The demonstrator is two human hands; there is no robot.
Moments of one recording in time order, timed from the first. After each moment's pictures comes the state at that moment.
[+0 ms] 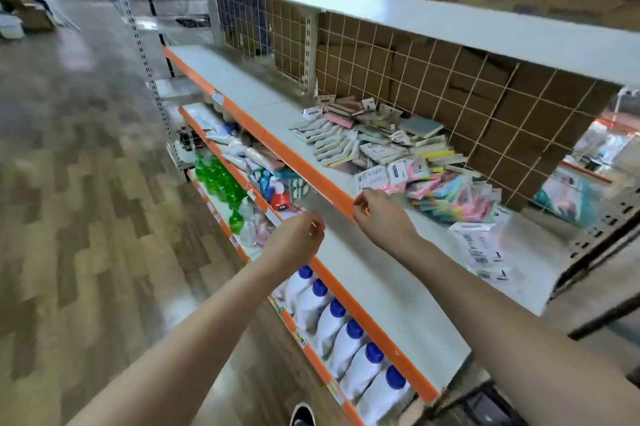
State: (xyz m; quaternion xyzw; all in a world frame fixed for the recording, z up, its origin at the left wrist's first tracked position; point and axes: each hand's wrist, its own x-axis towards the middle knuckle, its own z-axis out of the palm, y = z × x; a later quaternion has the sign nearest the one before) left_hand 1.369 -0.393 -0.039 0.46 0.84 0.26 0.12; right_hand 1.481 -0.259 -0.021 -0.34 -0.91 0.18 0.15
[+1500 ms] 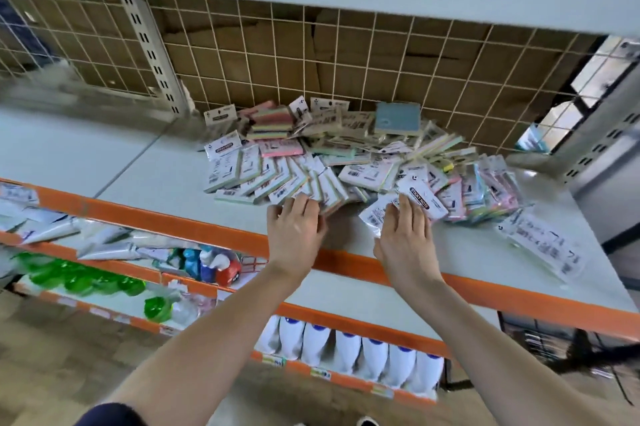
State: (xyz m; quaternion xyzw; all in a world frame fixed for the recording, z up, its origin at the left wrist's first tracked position) left_hand 1.175 -0.175 -0.085 0.71 0.65 0.25 -0.12; right_hand 1.347 -0.192 -0.076 -0.69 -0.72 -0.08 0.05
